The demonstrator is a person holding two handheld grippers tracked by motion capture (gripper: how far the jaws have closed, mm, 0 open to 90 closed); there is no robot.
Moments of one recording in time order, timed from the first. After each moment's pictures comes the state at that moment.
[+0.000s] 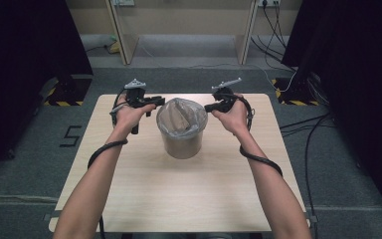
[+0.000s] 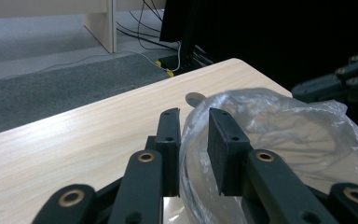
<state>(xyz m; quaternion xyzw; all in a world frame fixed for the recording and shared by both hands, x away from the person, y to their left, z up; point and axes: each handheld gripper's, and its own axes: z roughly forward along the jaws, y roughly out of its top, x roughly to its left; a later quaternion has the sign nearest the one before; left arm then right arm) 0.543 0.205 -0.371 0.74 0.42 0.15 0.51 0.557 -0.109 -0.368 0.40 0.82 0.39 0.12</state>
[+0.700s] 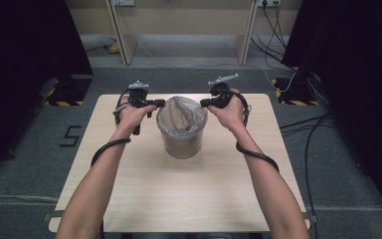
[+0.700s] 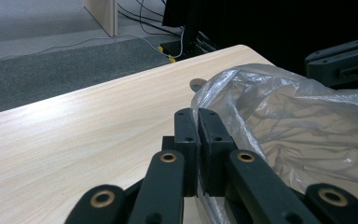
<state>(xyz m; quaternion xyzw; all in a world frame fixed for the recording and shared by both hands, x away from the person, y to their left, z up) 0.554 0.199 -0.382 0.74 0.44 0.13 0.49 0.564 -0.098 -0.359 0.39 0.82 0.41 0.13</state>
